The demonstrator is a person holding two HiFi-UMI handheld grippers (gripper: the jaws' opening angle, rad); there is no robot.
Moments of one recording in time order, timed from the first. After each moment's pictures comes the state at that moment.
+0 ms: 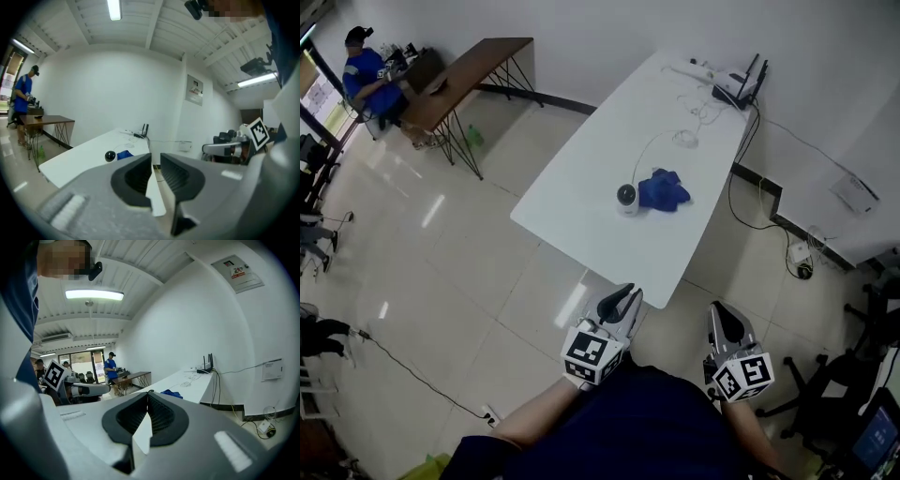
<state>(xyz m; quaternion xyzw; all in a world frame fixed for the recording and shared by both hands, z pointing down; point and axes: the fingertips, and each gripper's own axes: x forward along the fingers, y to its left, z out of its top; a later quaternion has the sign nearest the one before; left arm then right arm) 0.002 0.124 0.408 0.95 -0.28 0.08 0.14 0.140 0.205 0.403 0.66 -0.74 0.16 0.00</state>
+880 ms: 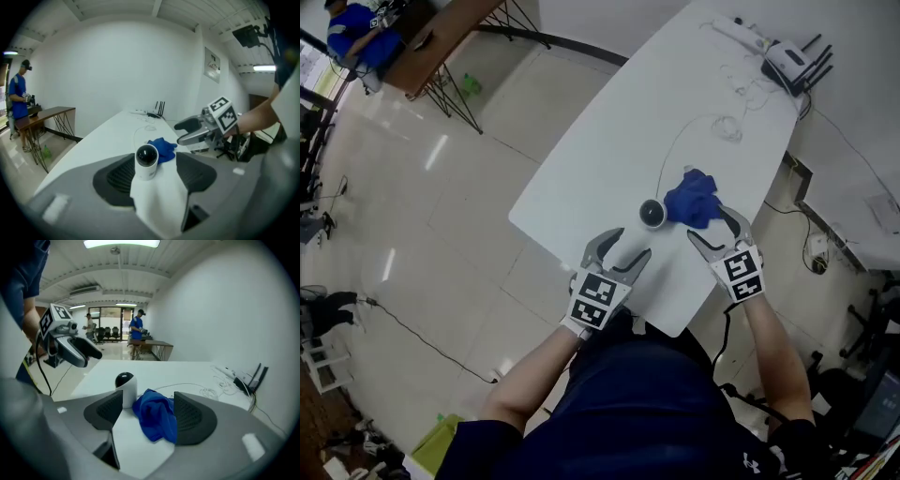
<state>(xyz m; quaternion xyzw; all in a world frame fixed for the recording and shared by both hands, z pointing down) 0.021 -0.086 0.520 0.92 -0.28 0.23 0.16 0.162 -0.101 0.538 0.48 -0.82 0.11 0.29</state>
